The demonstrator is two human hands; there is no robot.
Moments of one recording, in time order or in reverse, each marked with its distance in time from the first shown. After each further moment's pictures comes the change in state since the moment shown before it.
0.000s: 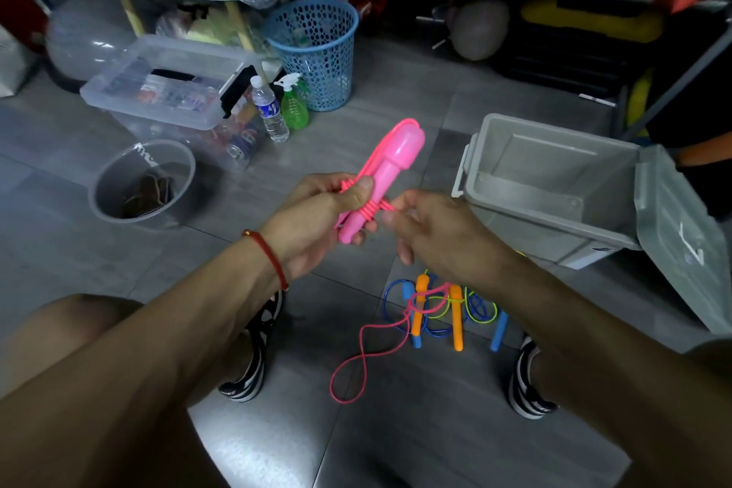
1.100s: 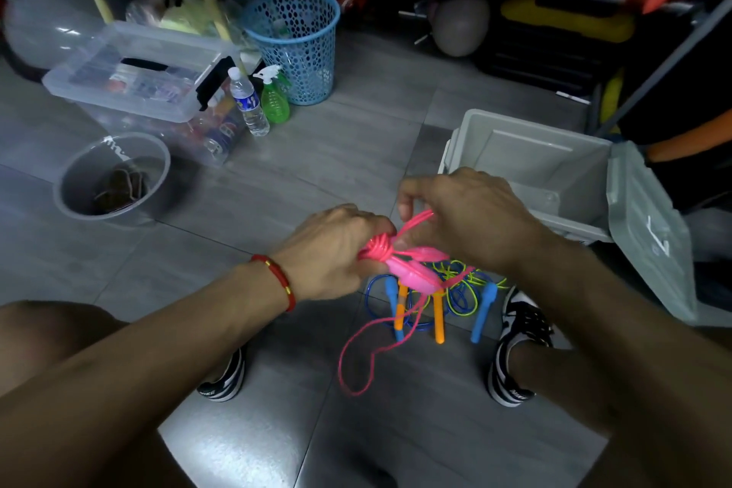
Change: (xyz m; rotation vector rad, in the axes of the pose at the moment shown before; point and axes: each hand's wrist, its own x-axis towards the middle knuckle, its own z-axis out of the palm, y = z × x) left_hand -0.008 -0.023 0.014 1.338 -0.255 0.471; right_hand -0.012 -0.002 -0.046 -0.671 0.019 -0.136
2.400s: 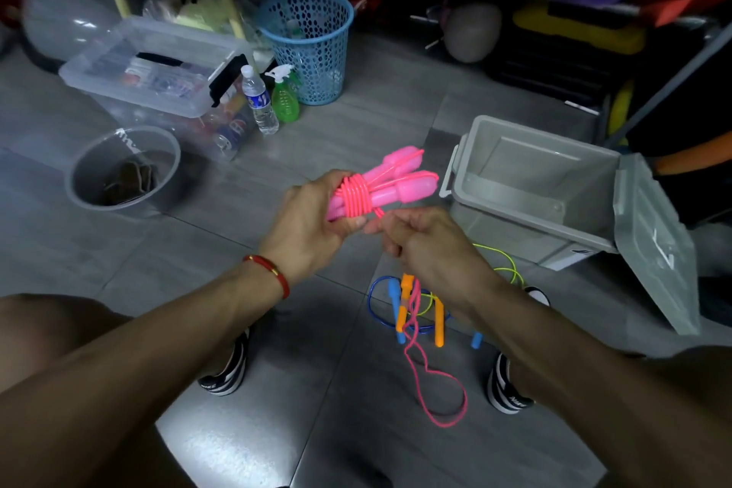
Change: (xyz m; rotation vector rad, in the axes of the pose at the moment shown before) left_hand -0.006 -0.016 -0.004 -0.328 0.455 -0.340; right_hand -0.001 -0.035 0.057 0.968 0.006 0.353
